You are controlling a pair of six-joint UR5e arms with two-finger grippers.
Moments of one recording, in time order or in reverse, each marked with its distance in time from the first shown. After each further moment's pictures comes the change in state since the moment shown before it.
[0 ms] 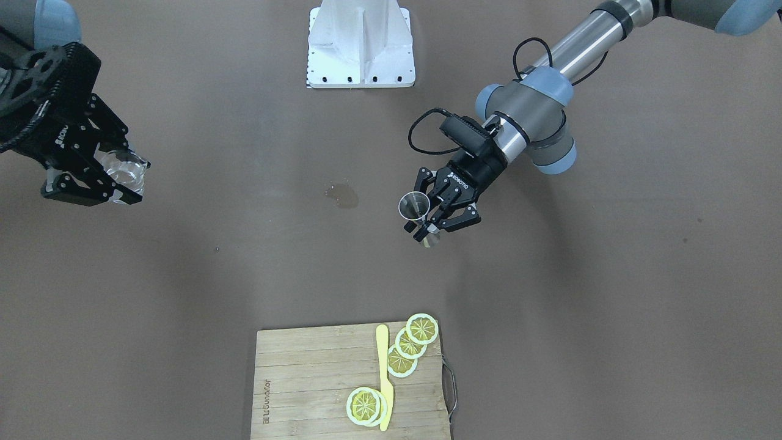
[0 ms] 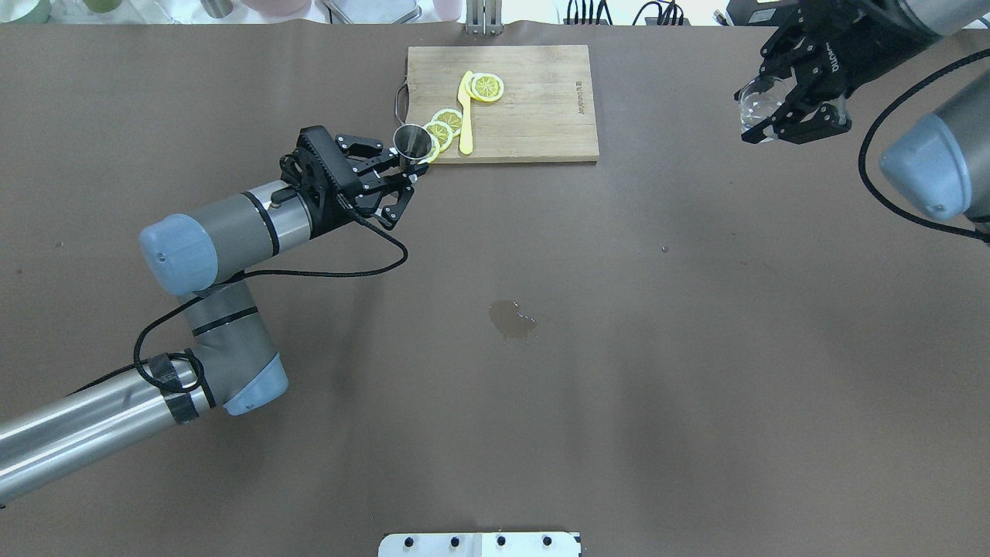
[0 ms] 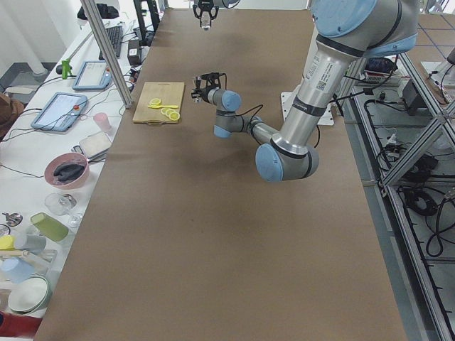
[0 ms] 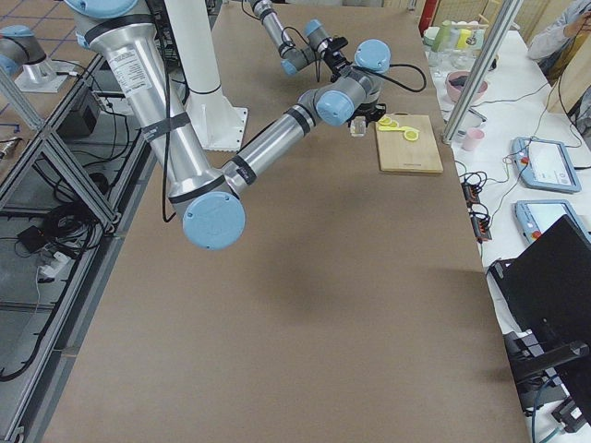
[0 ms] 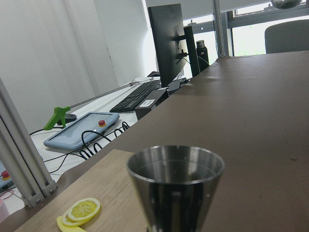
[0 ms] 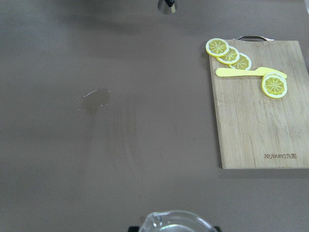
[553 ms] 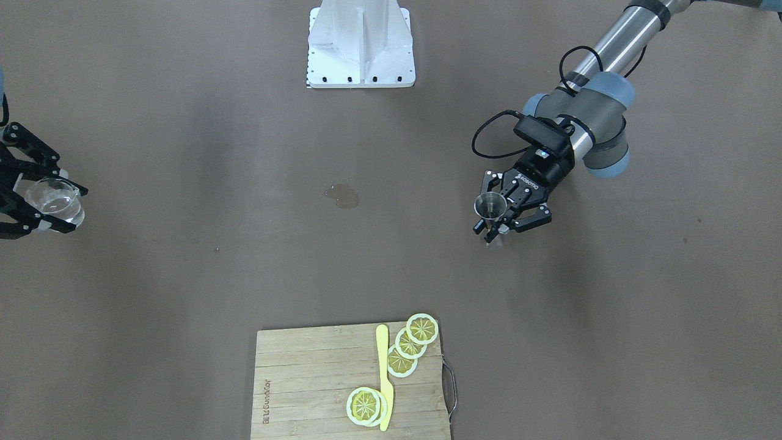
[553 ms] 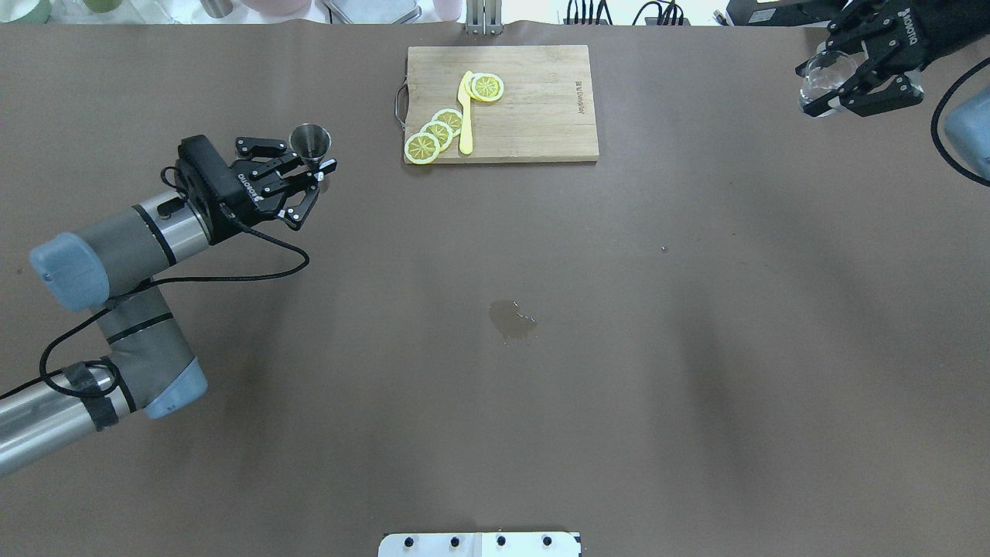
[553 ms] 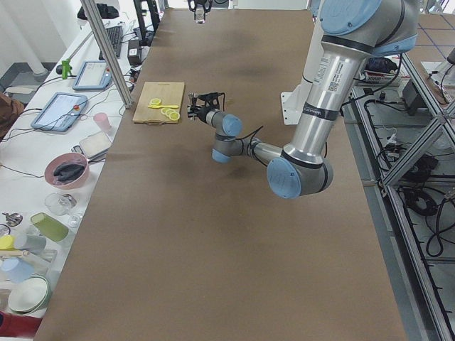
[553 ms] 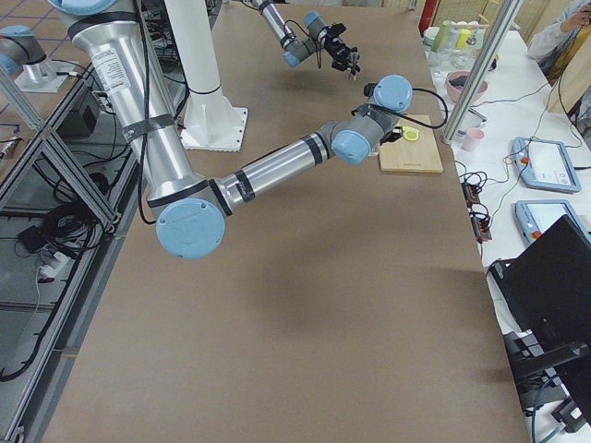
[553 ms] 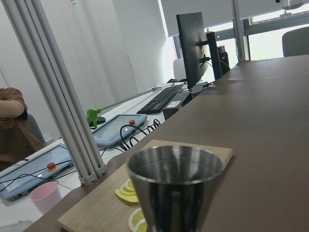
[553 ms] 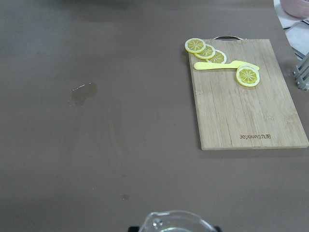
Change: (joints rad) left arm -0.049 0.174 0.003 -0.221 0.039 -0.007; right arm 0.127 -0.050 -0.177 0.247 0.165 0.004
